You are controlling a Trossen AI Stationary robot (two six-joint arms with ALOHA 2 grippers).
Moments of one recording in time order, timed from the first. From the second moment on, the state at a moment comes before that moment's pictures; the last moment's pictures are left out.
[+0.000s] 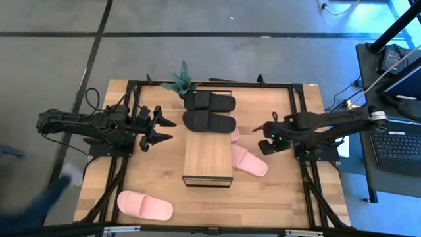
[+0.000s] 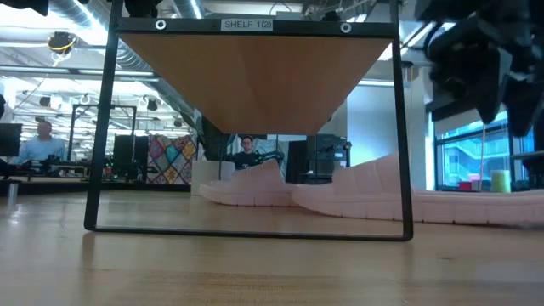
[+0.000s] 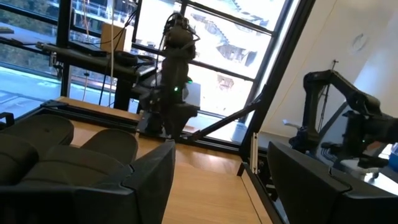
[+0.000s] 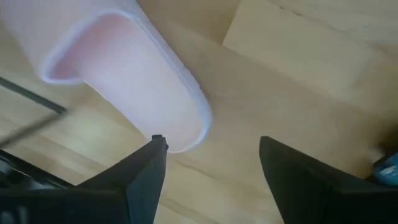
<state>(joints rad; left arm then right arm) -0.01 0.60 0.49 0.17 0.10 -0.32 0.05 1.09 0.79 -1.01 -0.23 1.29</state>
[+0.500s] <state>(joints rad) -0.01 0.60 0.49 0.16 0.10 -0.34 0.42 1.08 0.78 -0.90 -0.04 1.82</state>
